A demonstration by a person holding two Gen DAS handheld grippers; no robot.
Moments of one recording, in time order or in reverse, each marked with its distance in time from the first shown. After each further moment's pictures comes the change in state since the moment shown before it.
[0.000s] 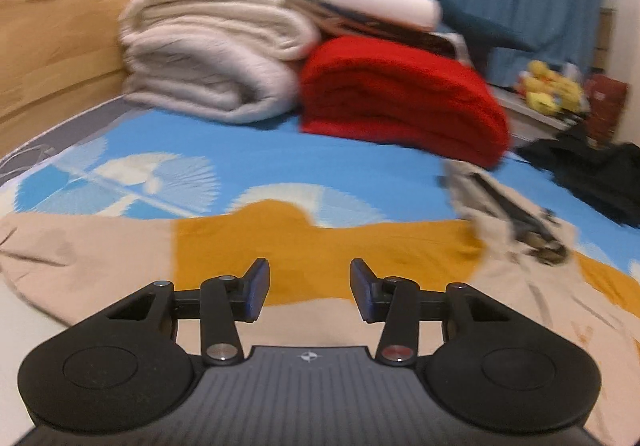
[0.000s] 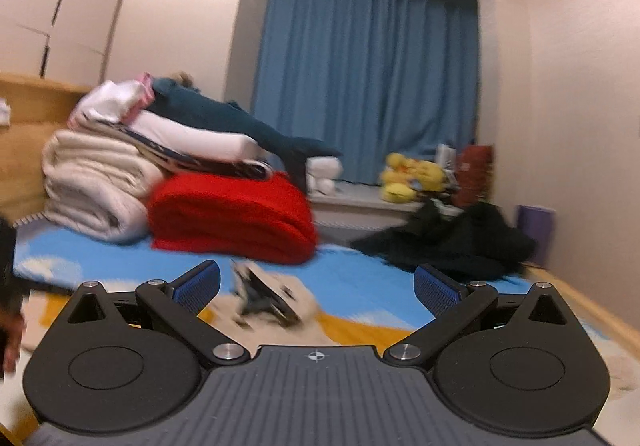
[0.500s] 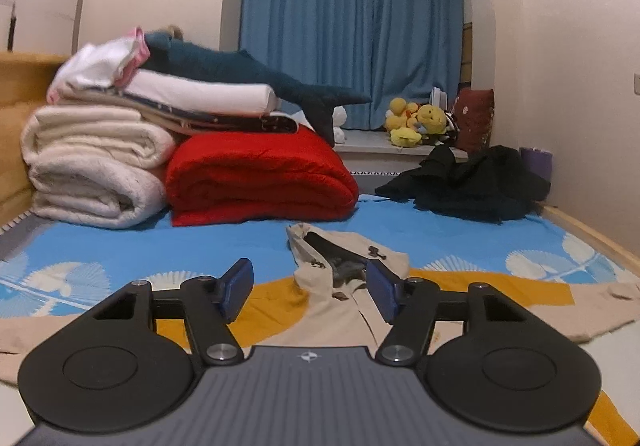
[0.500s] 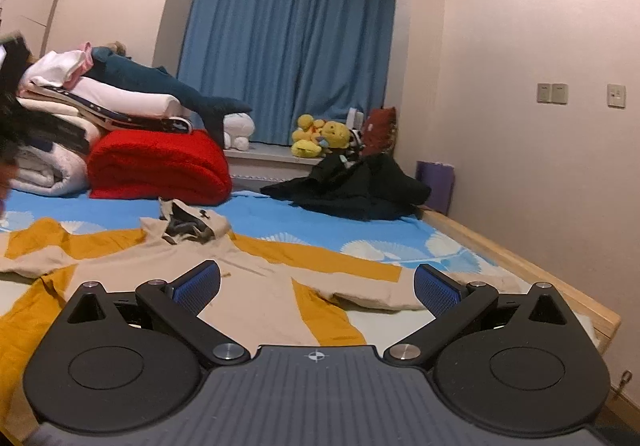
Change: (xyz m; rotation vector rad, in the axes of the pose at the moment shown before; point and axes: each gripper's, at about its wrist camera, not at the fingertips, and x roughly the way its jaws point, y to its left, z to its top) left arm -0.150 -0.152 -0.008 0.267 -0.206 -0.287; right arm -0.194 -0.038 -0.097 0.009 0.102 -0.269
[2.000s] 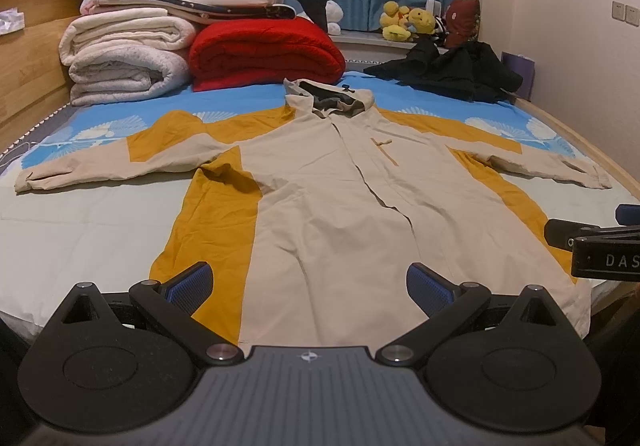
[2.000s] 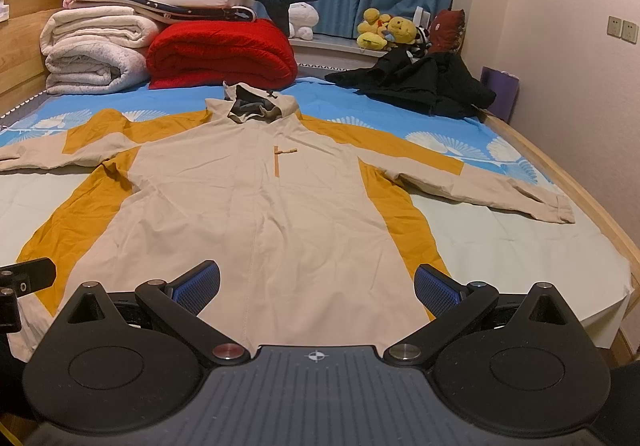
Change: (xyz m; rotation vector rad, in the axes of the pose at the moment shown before) left arm -0.279 -0.079 -0.172 -0.098 0.237 -0.028; right arm -0.020 0.026 -0.024 -0.058 0.346 0.171
